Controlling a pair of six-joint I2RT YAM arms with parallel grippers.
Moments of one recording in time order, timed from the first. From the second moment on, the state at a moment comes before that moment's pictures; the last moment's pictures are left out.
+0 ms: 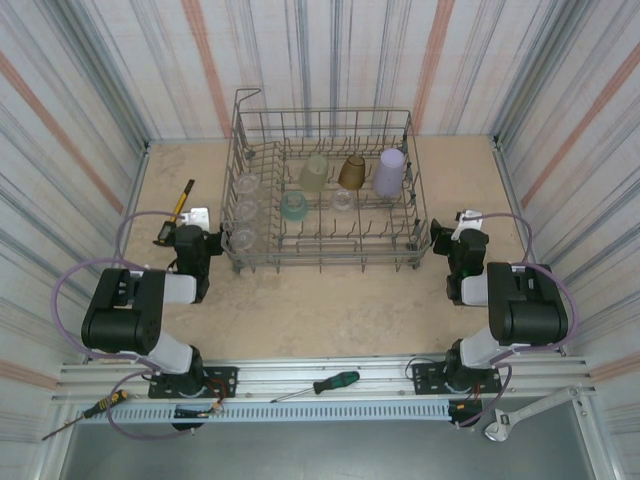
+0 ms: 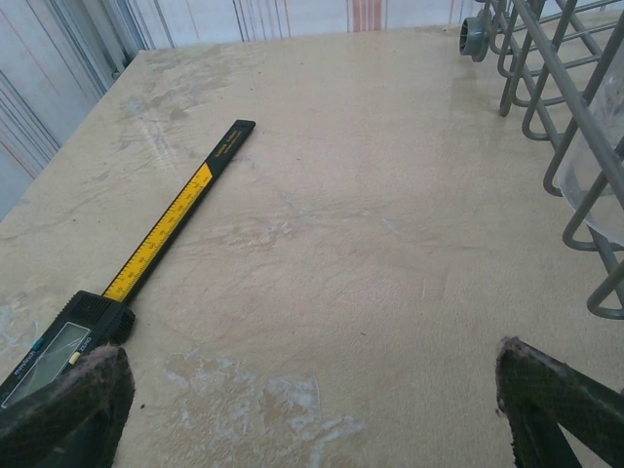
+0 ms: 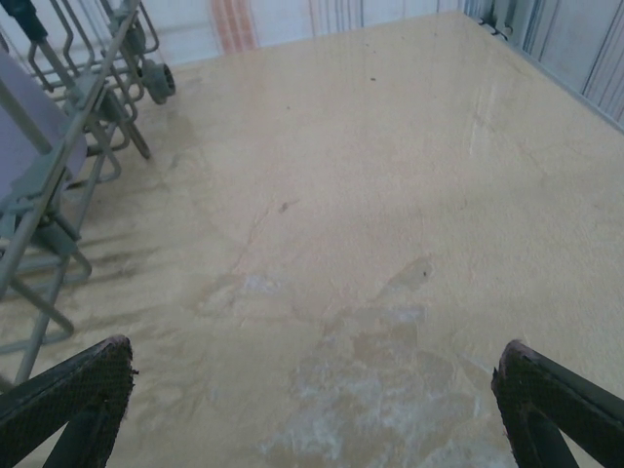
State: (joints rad) left arm -0.07 1.52 0.37 0.76 -0.22 0.04; right arm -0.05 1.53 0.32 0.87 0.07 0.14
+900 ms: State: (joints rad) left arm -0.04 1.52 0.37 0.75 -0.14 0.03; right arm -0.03 1.54 0.36 0.78 0.08 0.12
